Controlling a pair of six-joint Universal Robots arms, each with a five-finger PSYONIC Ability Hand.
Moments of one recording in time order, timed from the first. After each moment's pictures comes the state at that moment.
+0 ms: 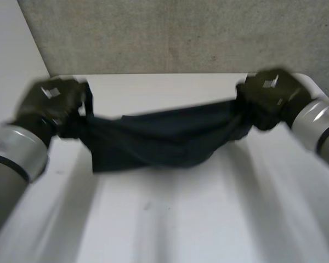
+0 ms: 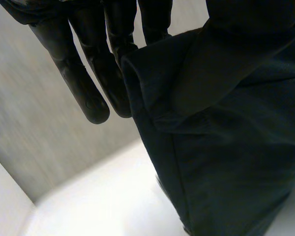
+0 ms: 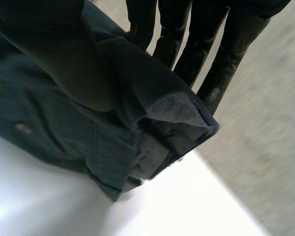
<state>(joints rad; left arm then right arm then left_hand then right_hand) 4.23 -1.48 -1.64 3.08 -1.69 3.32 1.94 -1.48 1.40 0.27 1.38 2.65 1.15 1.20 1.19 1.20 0.98 0.98 1.19 1.17 1.17 0.95</state>
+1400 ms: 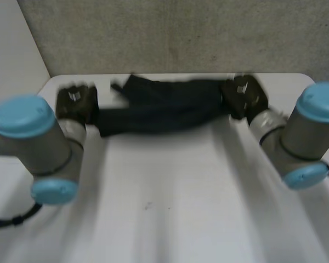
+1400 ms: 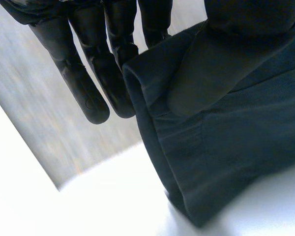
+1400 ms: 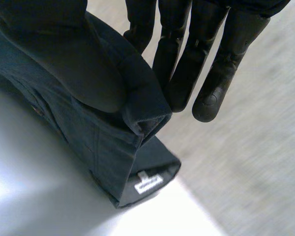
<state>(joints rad) 4.28 -2.05 -1.52 3.55 -1.81 3.33 1.94 -1.00 1.37 -0.38 1.36 2.68 1.15 1.20 1.19 1.20 0.98 0.98 1.19 1.17 1.19 0.97</state>
